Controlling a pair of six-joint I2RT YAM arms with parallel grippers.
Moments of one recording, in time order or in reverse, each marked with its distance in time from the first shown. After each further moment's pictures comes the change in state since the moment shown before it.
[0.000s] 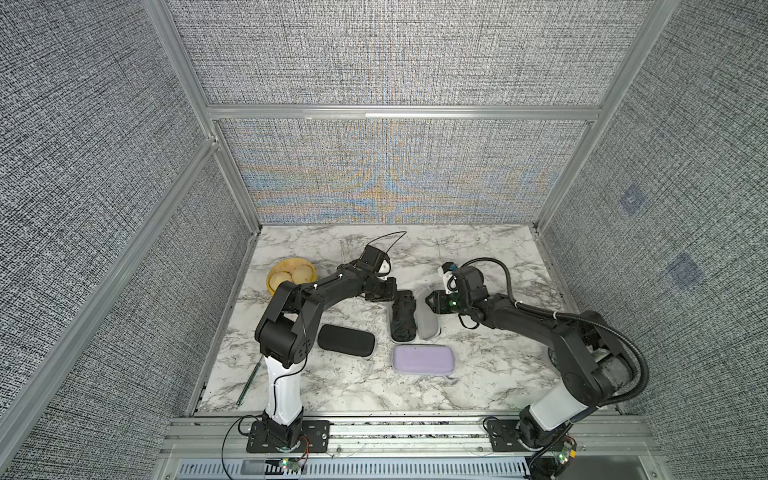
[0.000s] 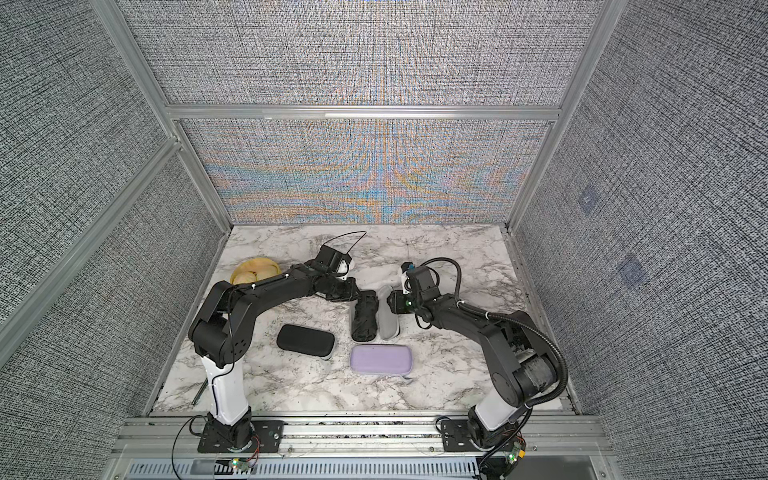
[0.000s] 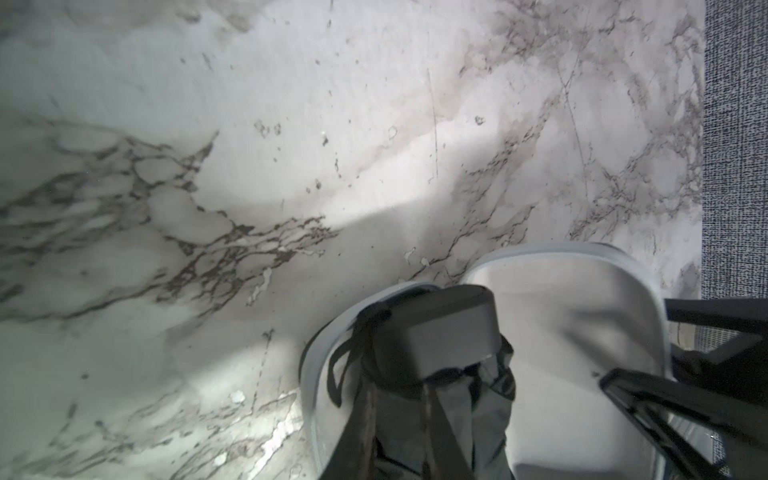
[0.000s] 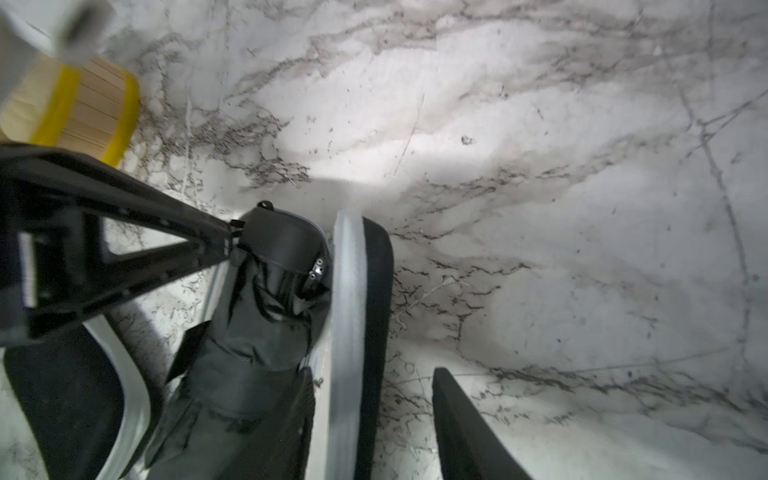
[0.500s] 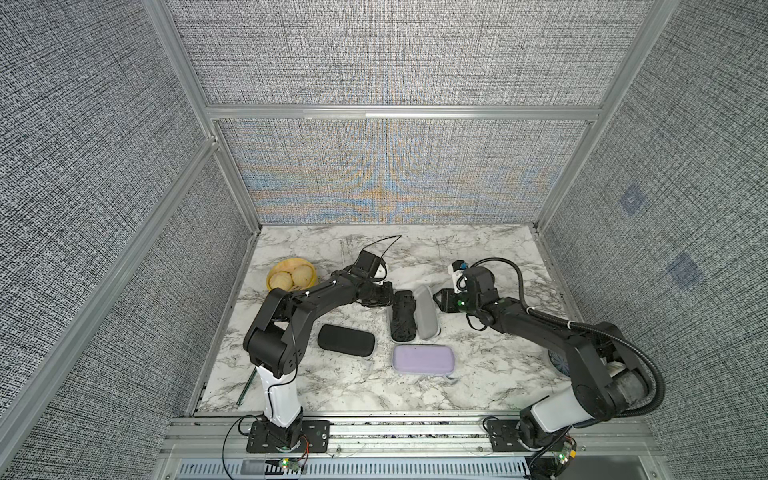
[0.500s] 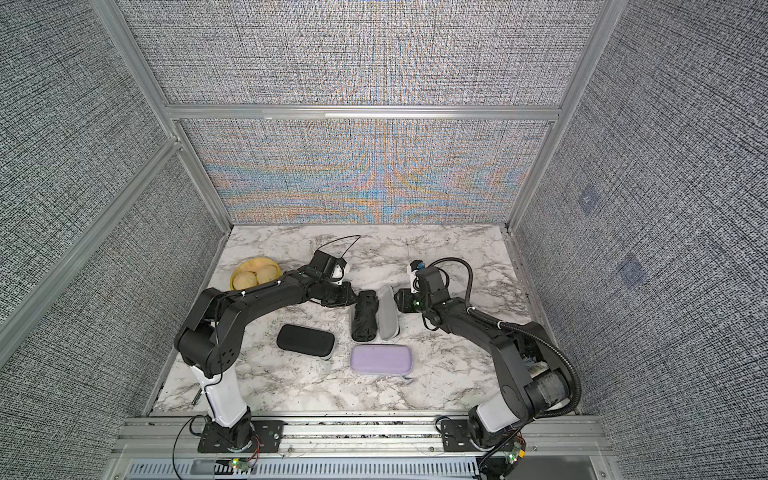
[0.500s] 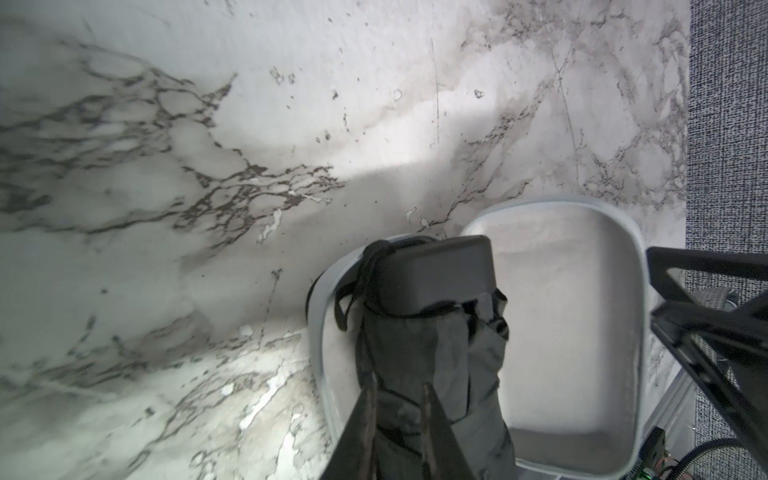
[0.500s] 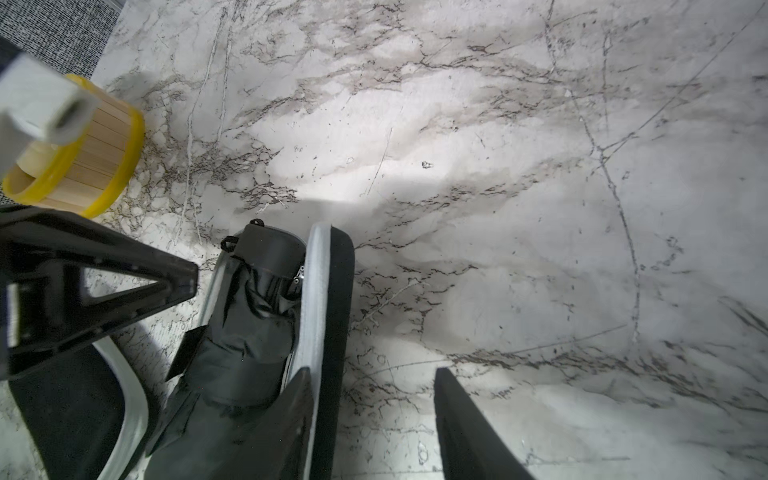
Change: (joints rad) left arm 0.000 -0.122 -0.127 0.042 -0.005 -0.041; right arm -0.047 -0.058 -0.044 0.016 0.021 -0.011
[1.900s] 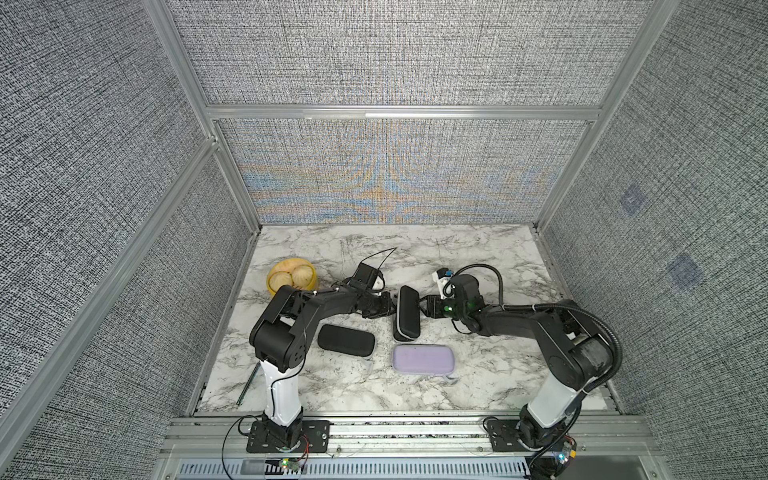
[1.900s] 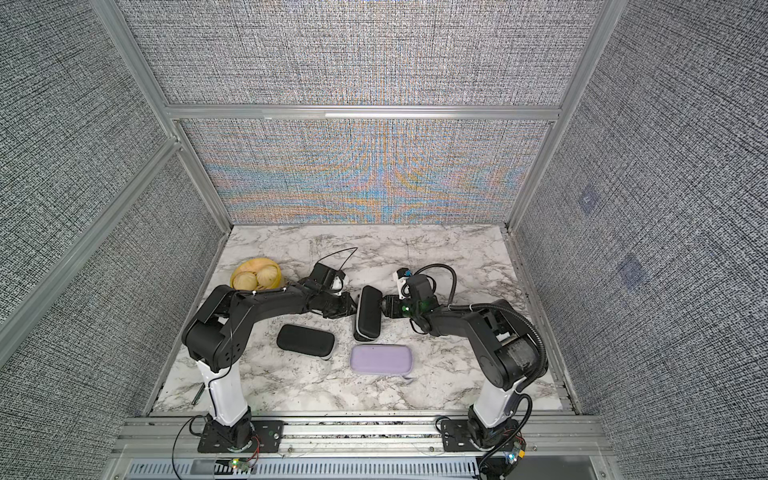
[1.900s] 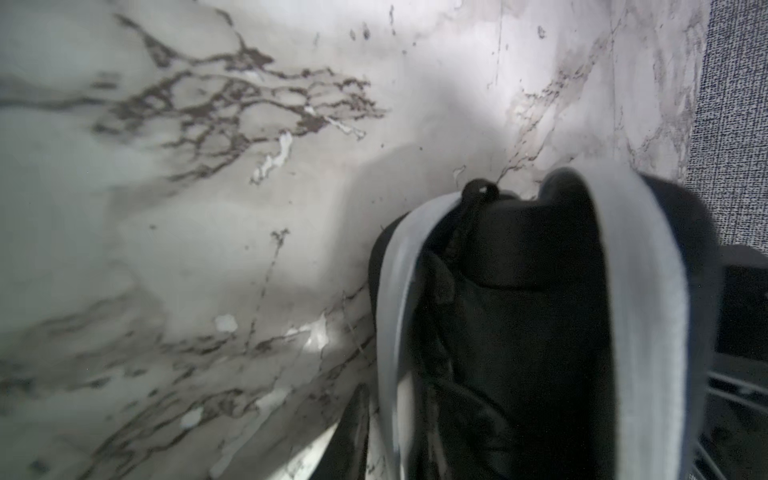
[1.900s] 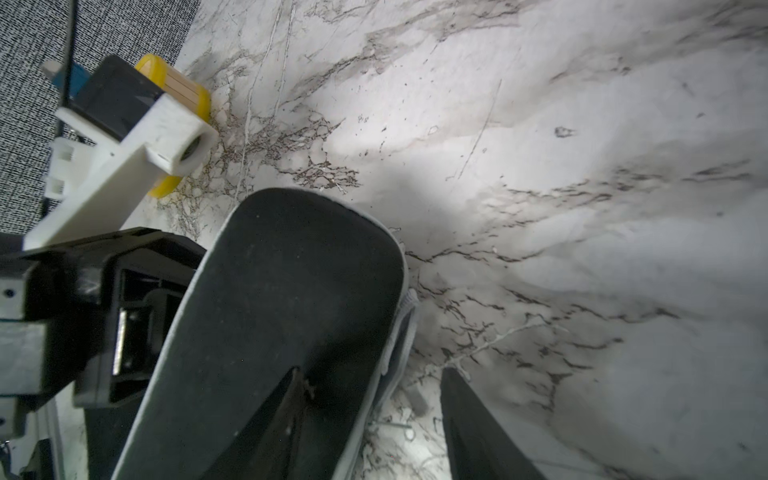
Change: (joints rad) left arm 0.000 0.086 -0.105 0.177 0.080 -0.089; right arm 0.049 0.211 -0.046 0.346 -0.190 0.098
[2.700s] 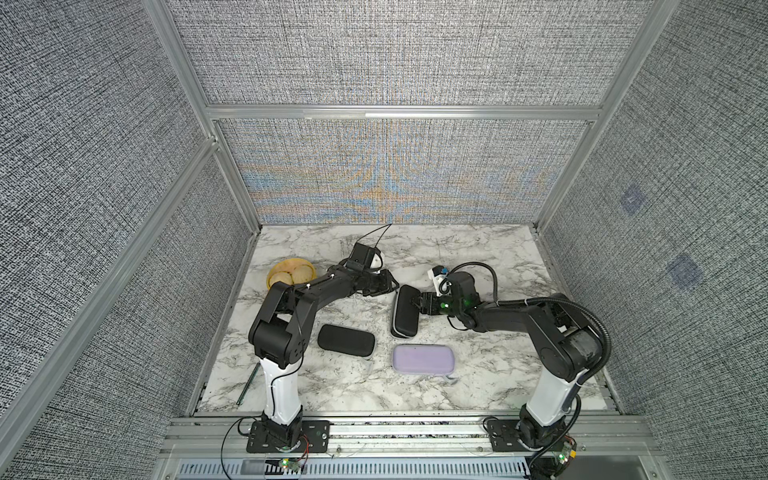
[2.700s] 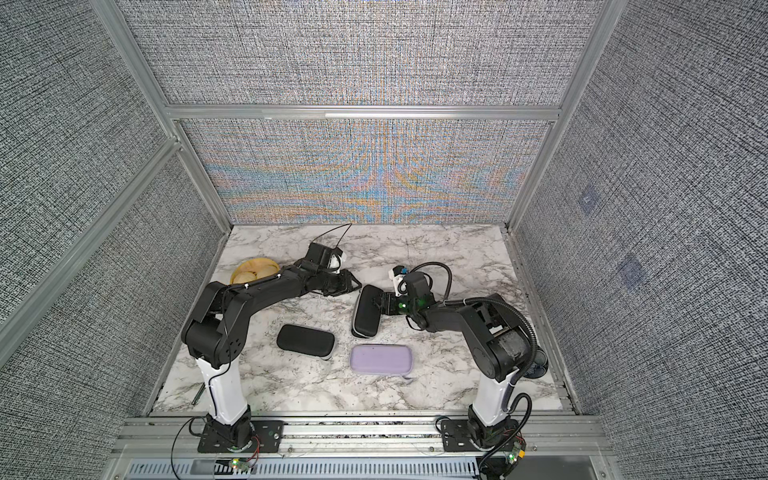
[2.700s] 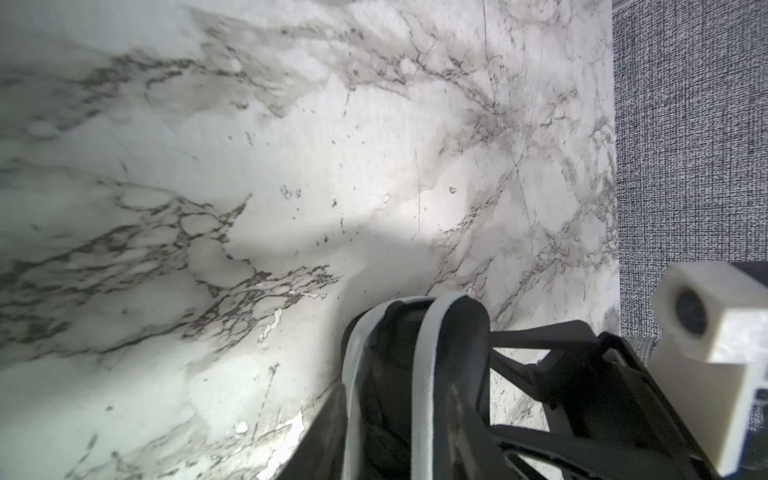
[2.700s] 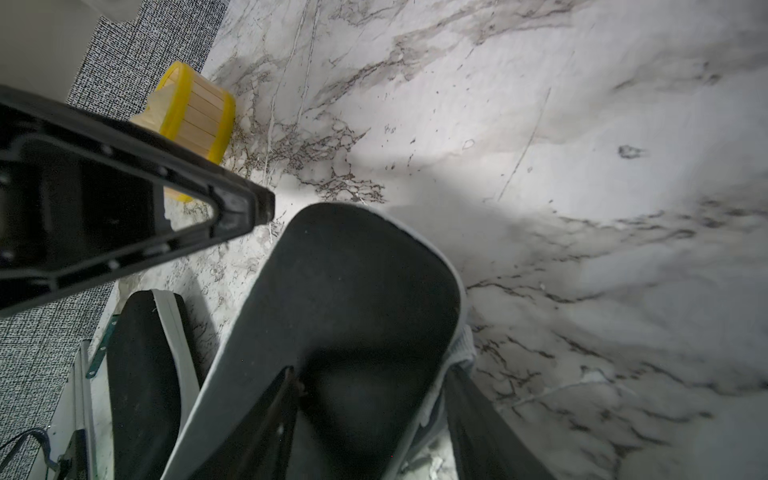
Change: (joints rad) left arm 0.052 -0.002 0.175 -0.045 0.003 0.008; right arm -0.001 0.054 0.039 0.020 -0.051 0.014
